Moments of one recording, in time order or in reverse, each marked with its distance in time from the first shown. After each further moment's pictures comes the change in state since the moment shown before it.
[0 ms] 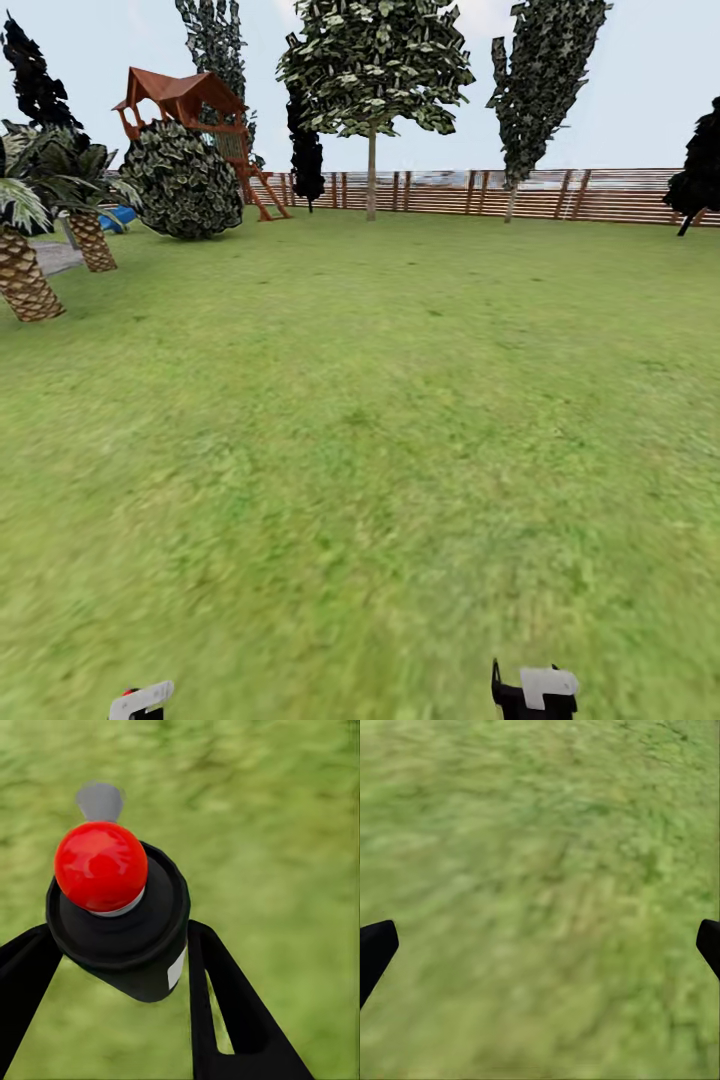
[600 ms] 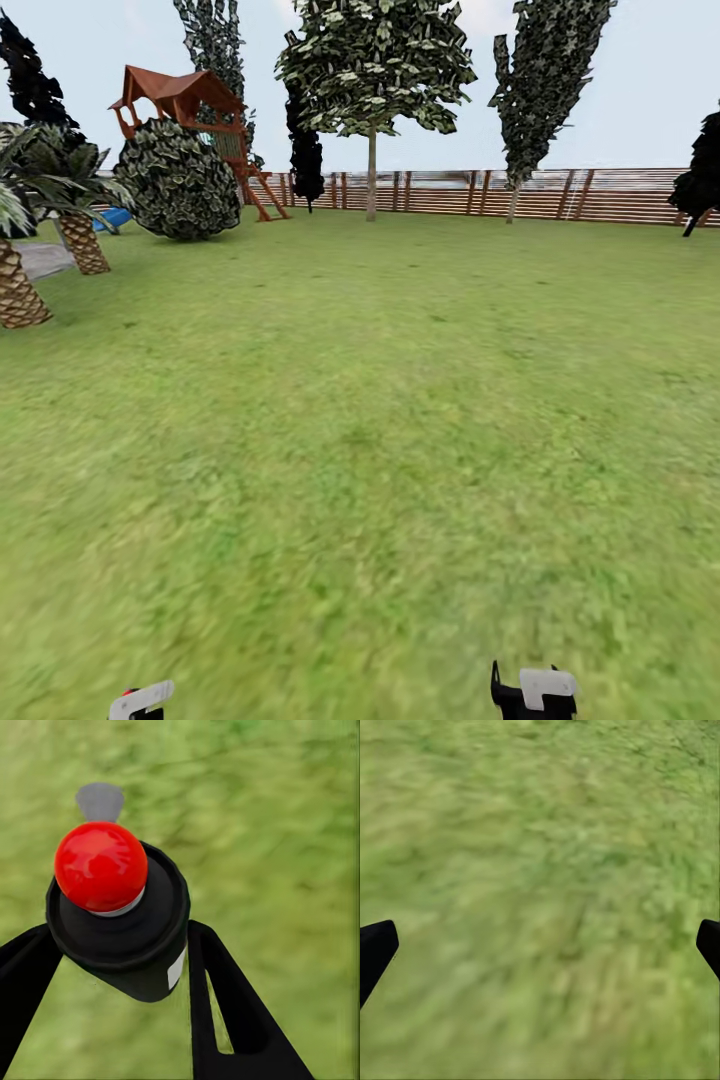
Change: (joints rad) left arm 0.000 0.000 0.000 0.000 0.000 -0.001 0.001; right arm 0.000 0.003 0.000 0.002 -0.004 0.003 -0.003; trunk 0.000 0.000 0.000
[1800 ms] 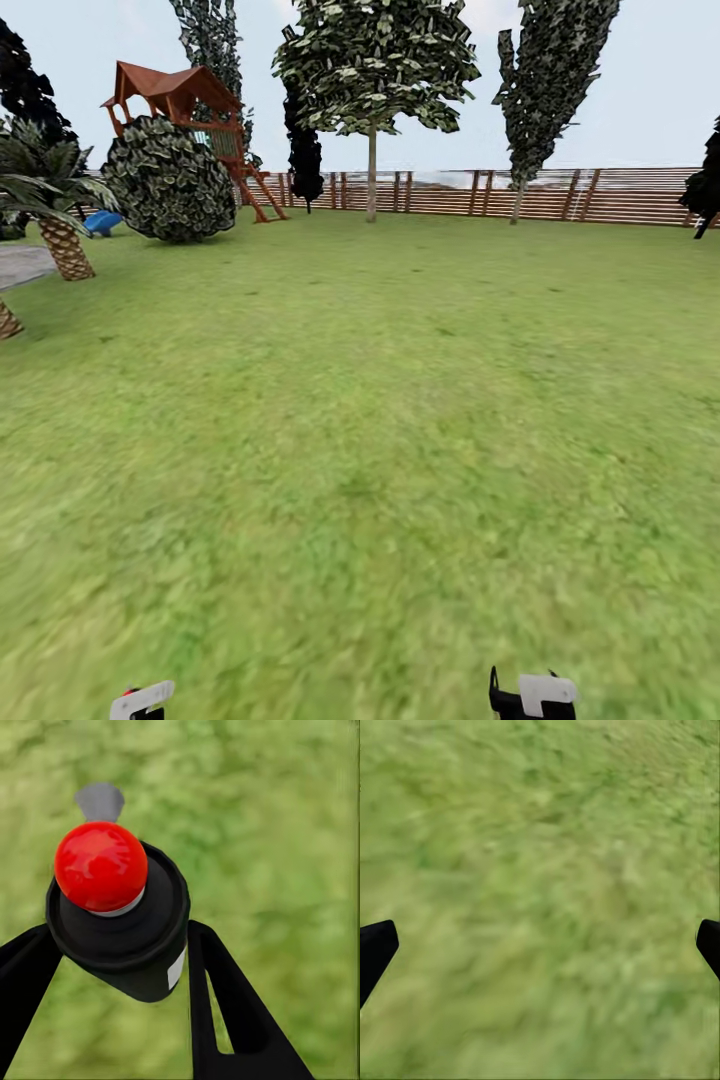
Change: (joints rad) left arm 0.000 -0.001 -0.001 0.000 -0.001 -0.001 0.000; right arm 0.015 0.010 -0.004 -0.009 -0.007 -0.001 0.000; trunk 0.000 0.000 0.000
